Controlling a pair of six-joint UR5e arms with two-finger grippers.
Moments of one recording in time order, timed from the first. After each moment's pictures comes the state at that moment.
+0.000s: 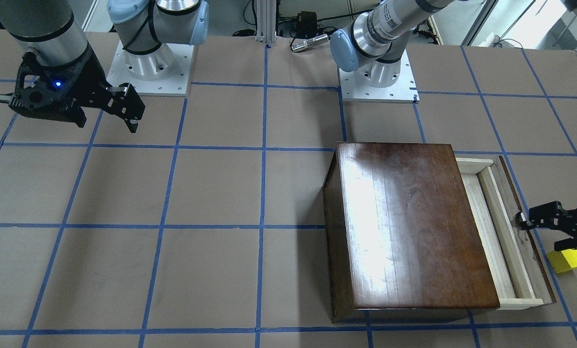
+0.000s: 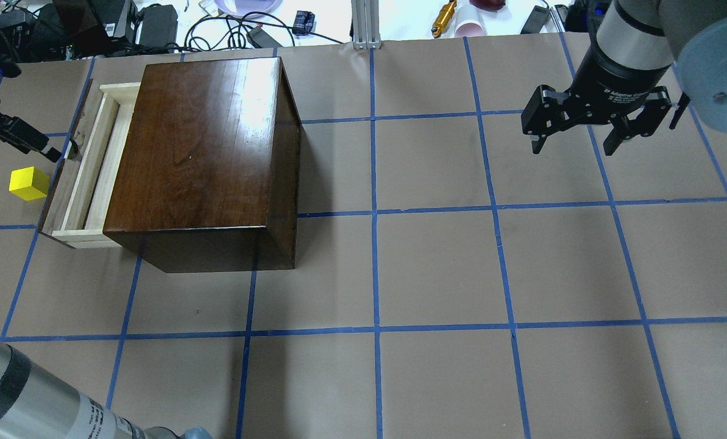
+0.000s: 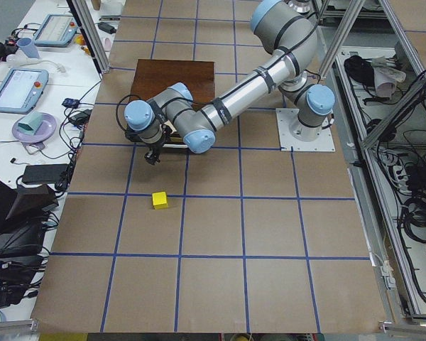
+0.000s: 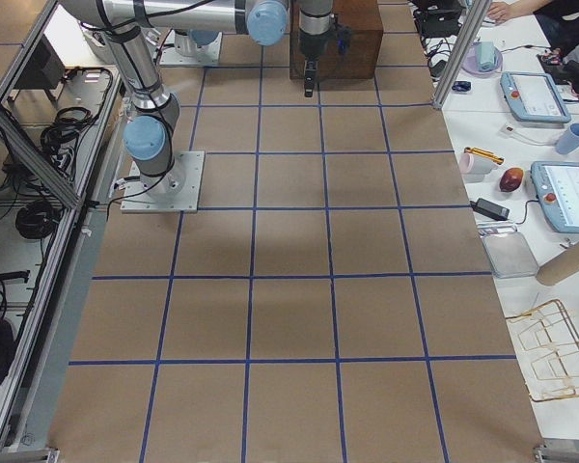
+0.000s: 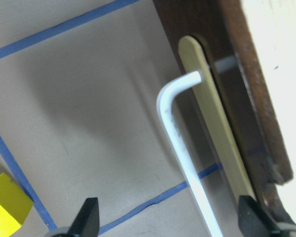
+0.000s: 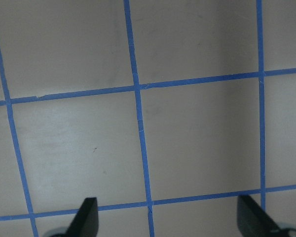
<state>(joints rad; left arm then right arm) -0.95 -2.07 -1.30 -1.50 1.46 1.03 1.52 -1.59 1.63 -1.60 -1.59 0.04</state>
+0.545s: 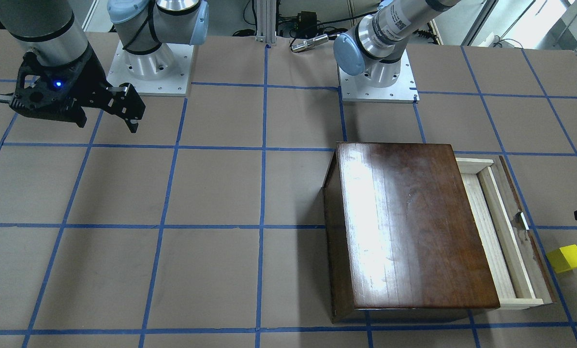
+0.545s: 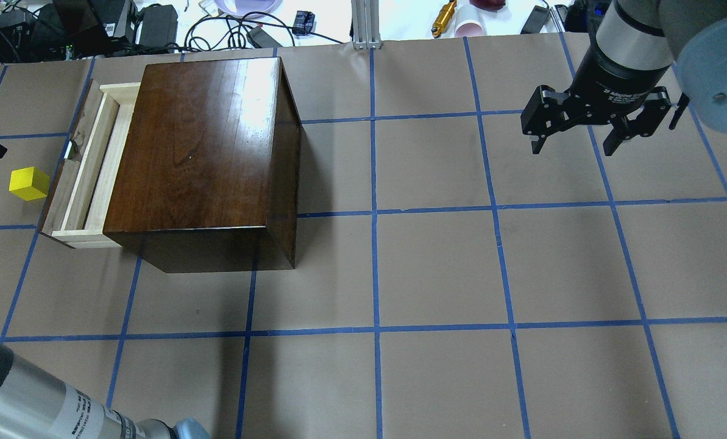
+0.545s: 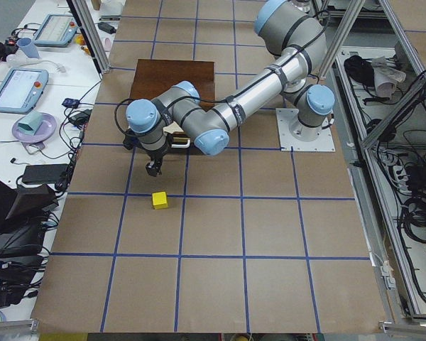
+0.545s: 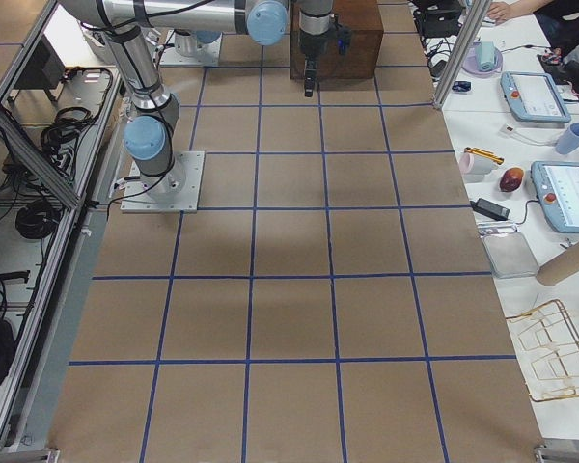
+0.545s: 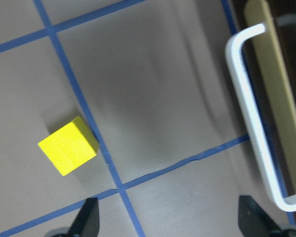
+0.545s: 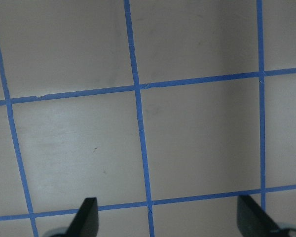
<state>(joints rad) -0.87 -2.11 -1.23 -1.43 1.52 0.96 1.52 -1.59 1.63 -1.60 -1.59 0.04</state>
